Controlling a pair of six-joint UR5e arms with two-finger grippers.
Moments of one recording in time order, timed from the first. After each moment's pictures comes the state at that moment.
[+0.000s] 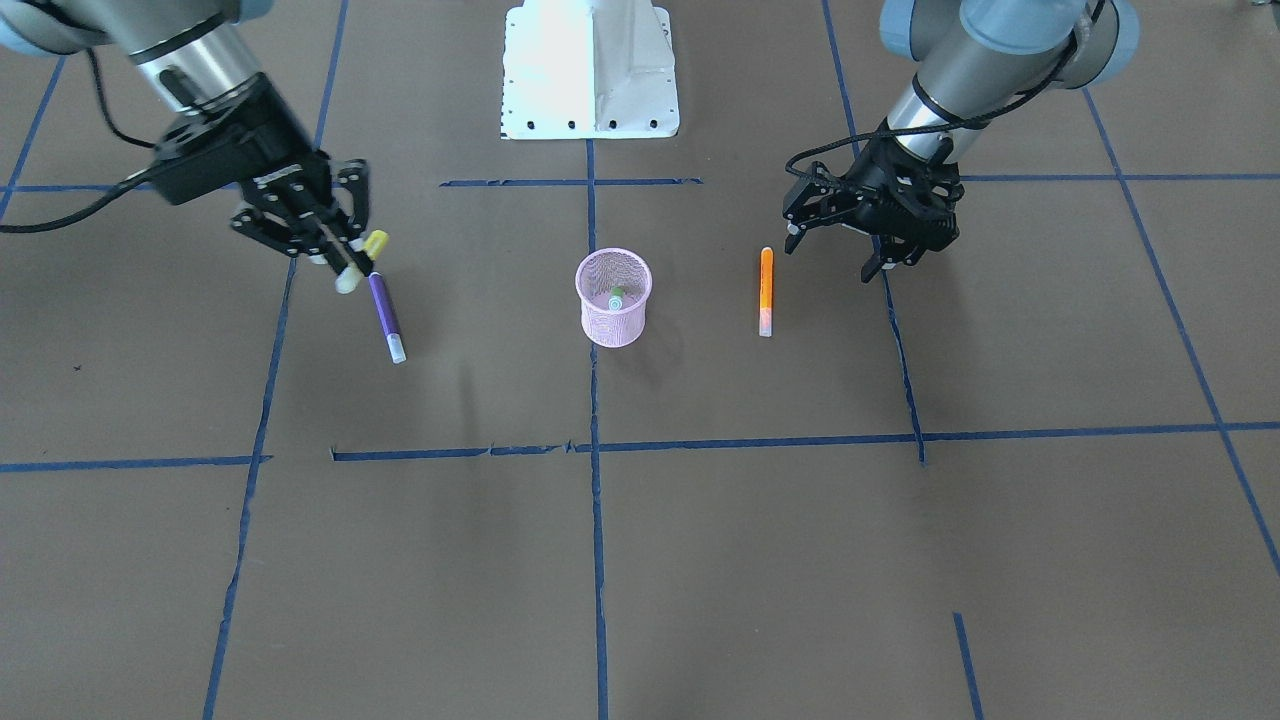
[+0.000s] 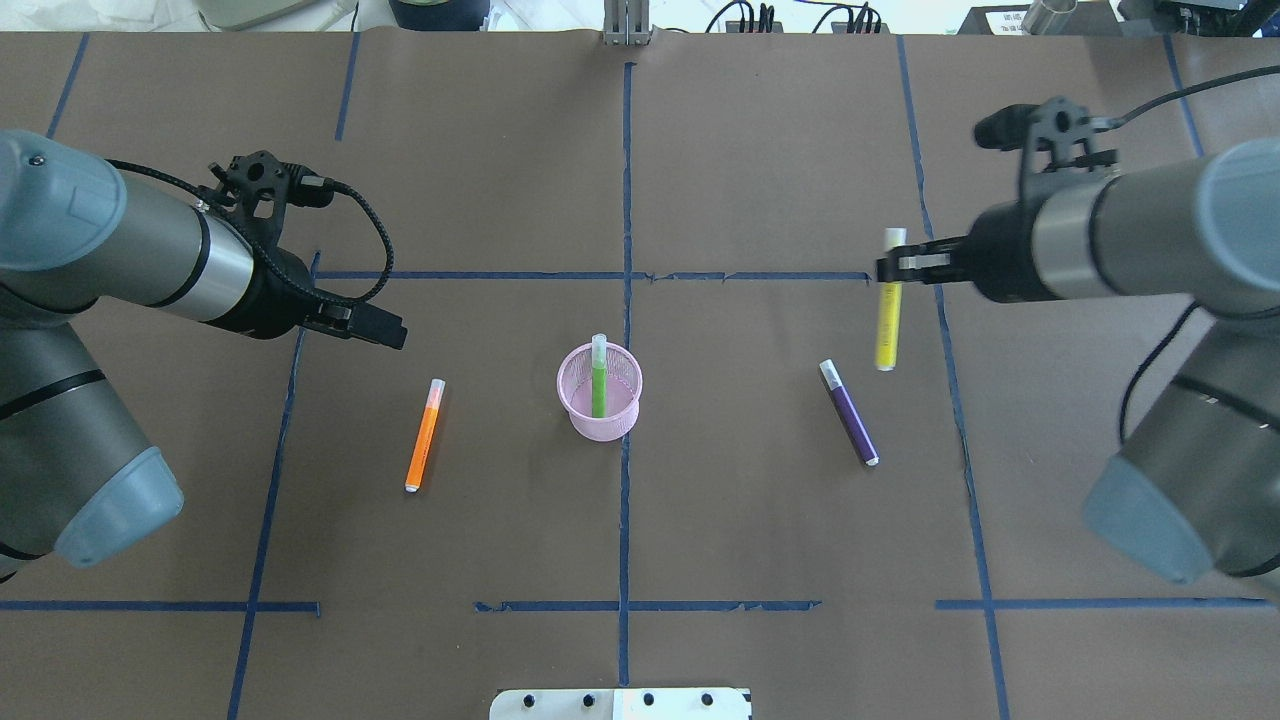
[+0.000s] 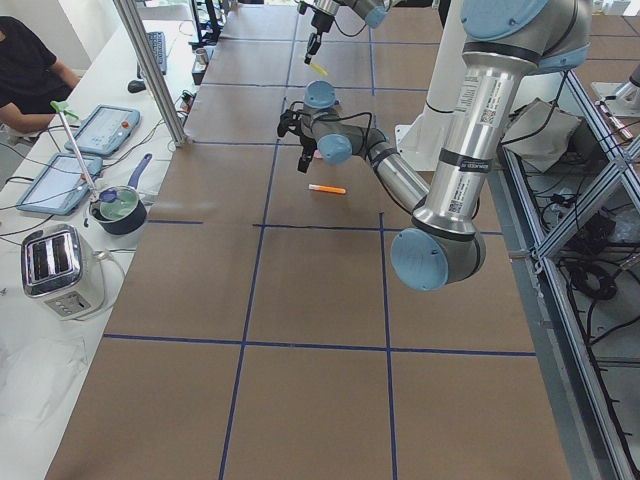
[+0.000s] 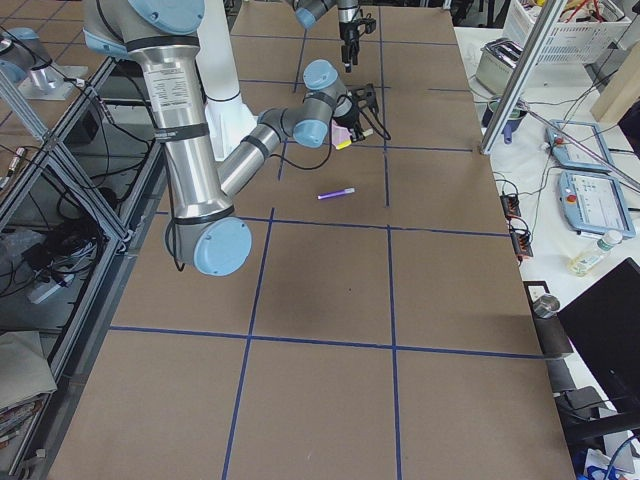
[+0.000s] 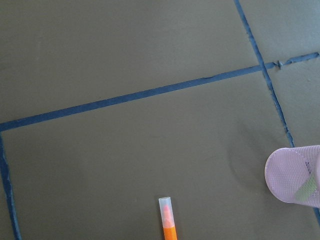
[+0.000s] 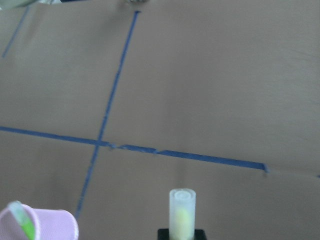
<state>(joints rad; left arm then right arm) -0.76 -1.83 -1.95 -1.91 -2.06 -0.89 0.60 -1.27 2.07 -1.14 1.64 1.15</state>
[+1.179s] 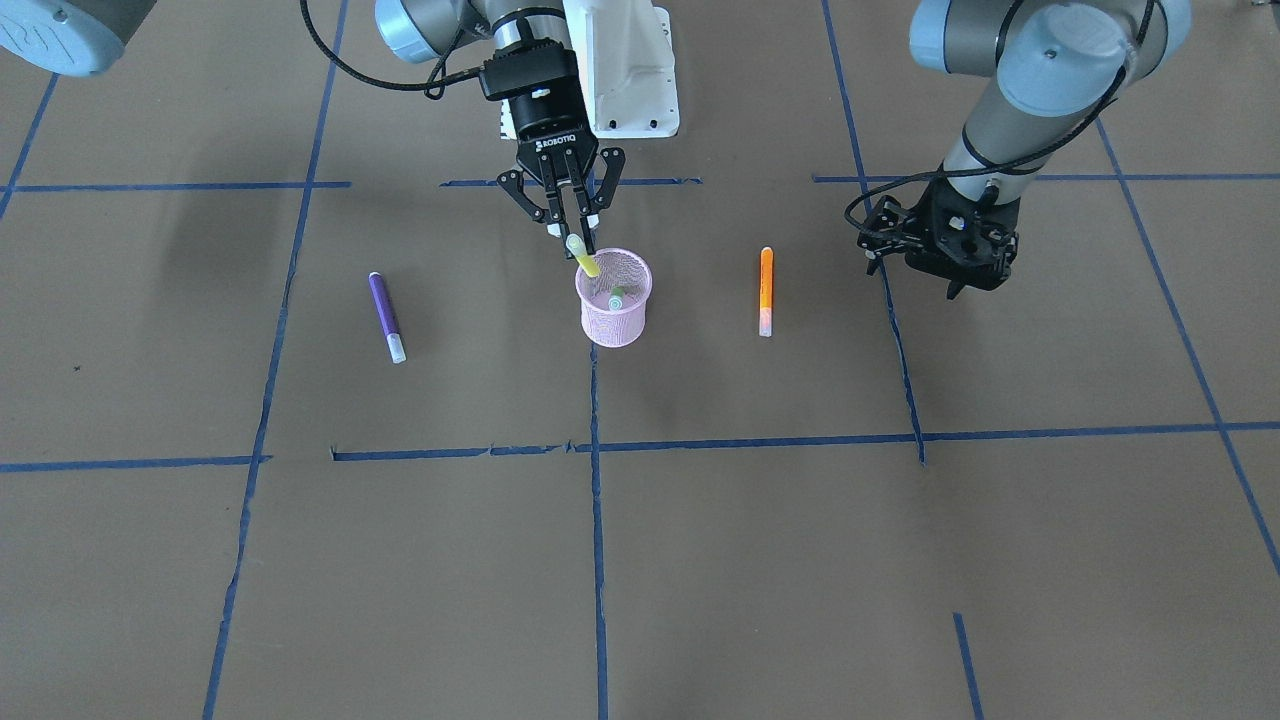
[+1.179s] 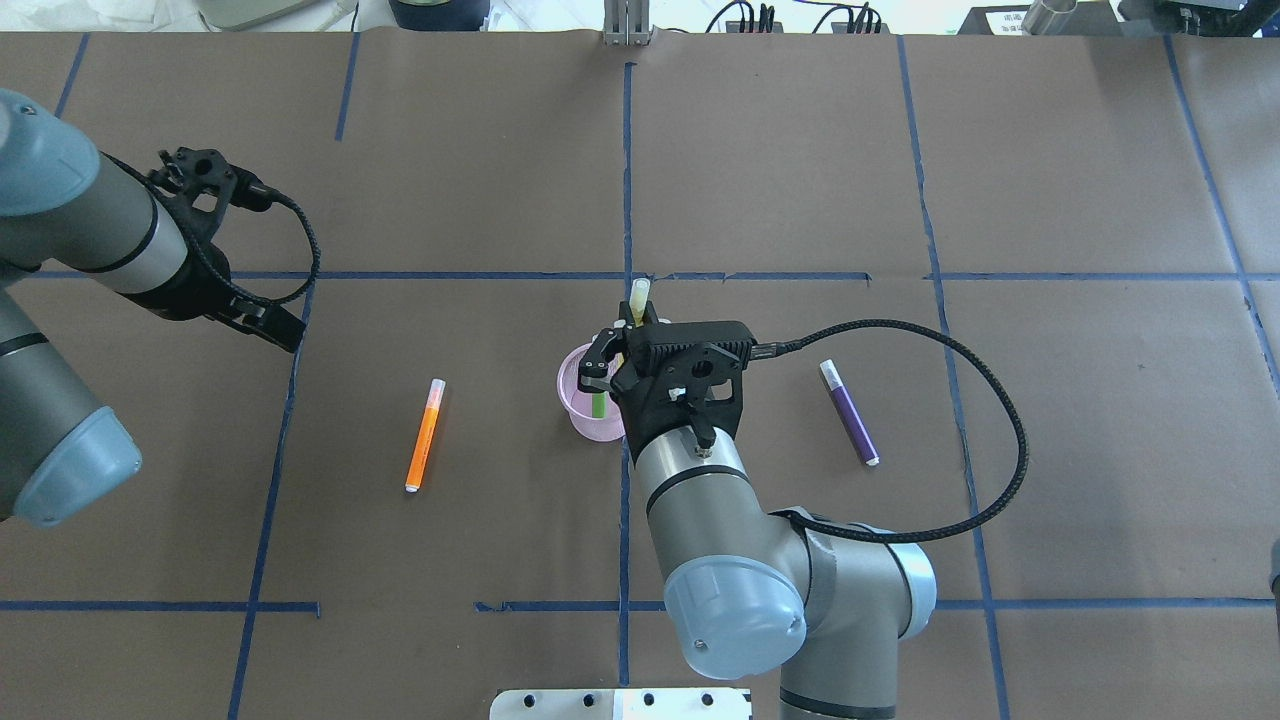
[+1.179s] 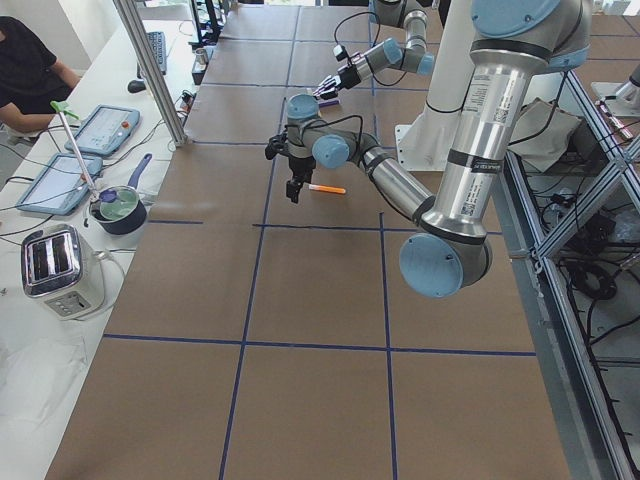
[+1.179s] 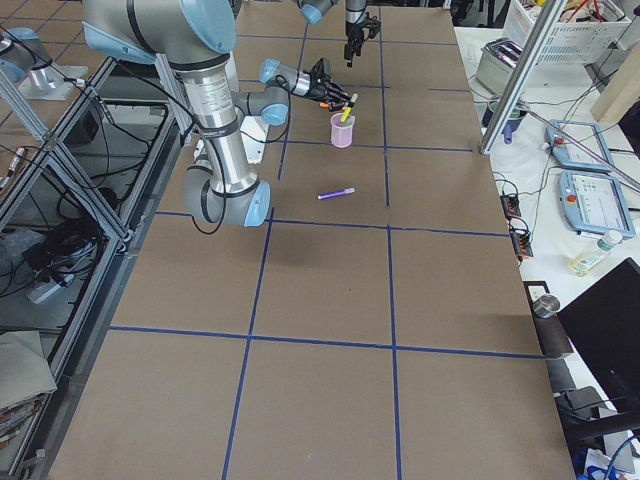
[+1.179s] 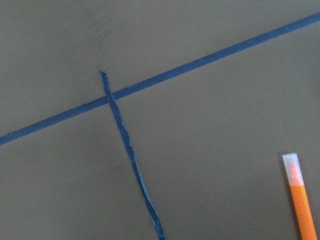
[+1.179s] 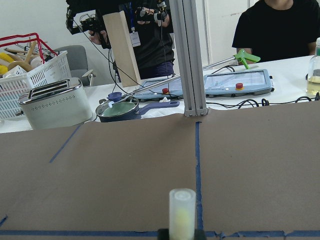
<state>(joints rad) -0.78 -1.85 -1.93 -1.60 -2.07 -0.60 0.17 -0.98 1.78 -1.14 0.66 1.25</state>
